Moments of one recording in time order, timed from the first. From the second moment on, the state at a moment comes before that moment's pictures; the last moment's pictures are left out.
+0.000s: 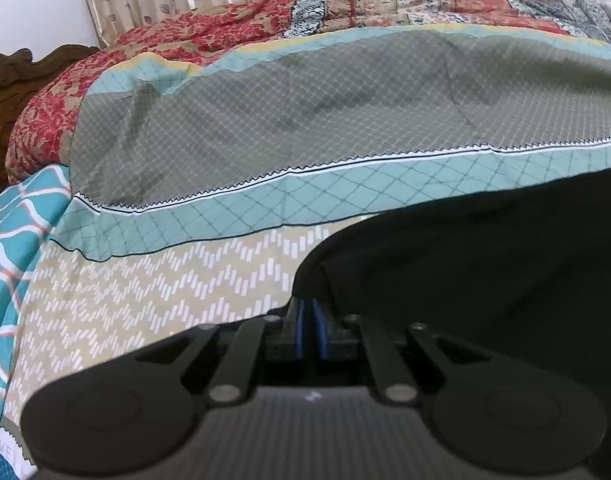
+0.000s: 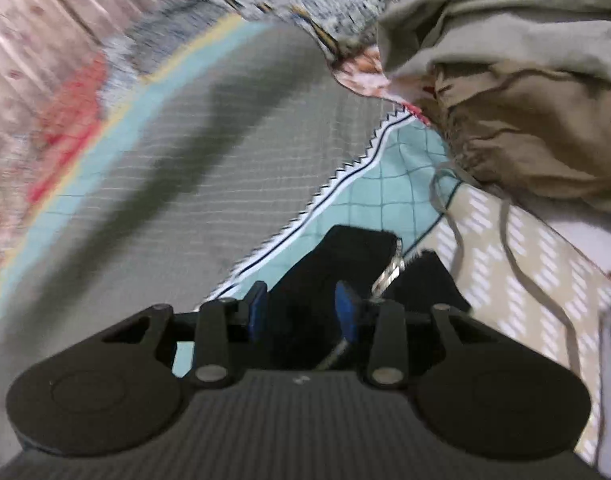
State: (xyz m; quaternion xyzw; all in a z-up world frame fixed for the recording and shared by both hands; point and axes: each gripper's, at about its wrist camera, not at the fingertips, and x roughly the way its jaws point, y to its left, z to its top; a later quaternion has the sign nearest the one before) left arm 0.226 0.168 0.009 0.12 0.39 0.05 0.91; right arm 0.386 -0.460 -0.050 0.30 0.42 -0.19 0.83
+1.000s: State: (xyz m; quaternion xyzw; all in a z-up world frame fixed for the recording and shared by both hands) left arm 0.010 0.194 0.087 -0.02 0.28 0.09 0.96; right arm 0.092 -0.500 0.000 0.42 0.23 -0.15 0.87
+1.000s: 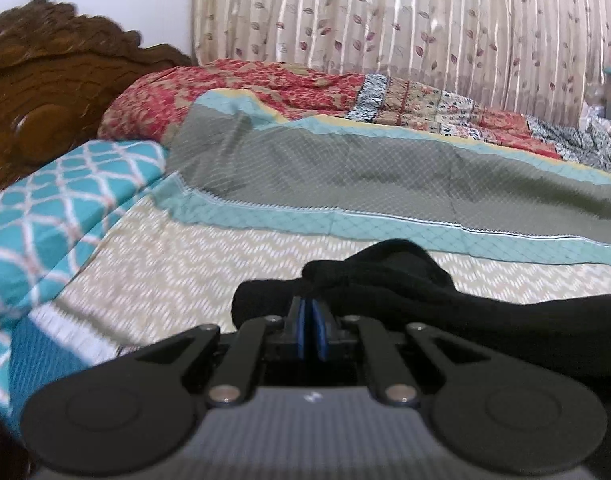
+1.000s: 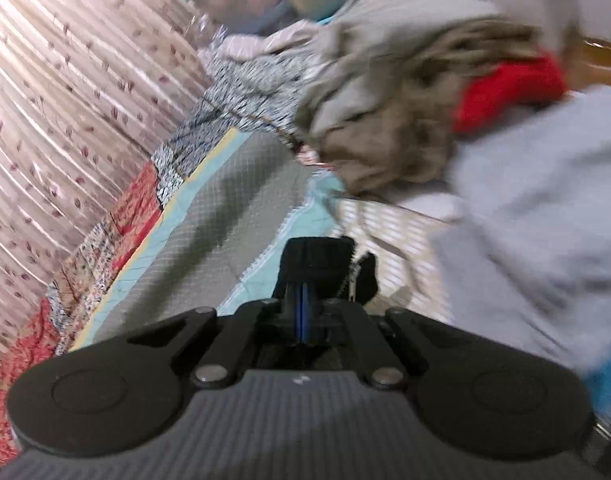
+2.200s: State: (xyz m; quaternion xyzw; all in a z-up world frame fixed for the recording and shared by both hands) left arm 0.013 0.293 0.019 -0.33 0.46 0.04 0.83; right arm -0.059 -0.481 -0.074 0.47 0.22 -0.20 0.83
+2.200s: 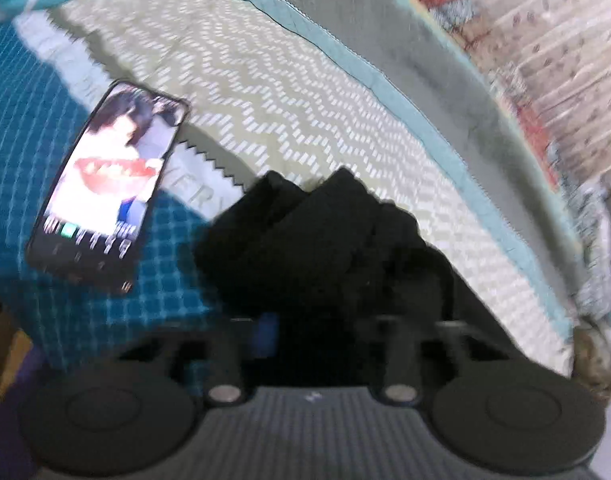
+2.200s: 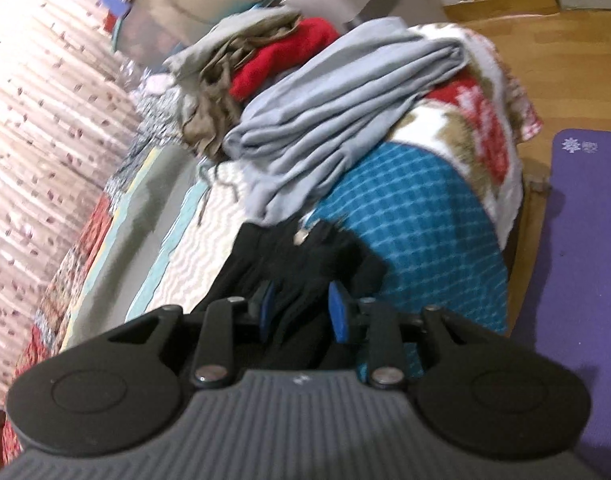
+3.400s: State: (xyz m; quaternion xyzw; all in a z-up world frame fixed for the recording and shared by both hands) left arm 0.086 0.286 -0.001 -0.20 0.47 0.00 0.86; right arm -0.015 -0.404 -0.081 0.40 0.33 -0.17 0.84
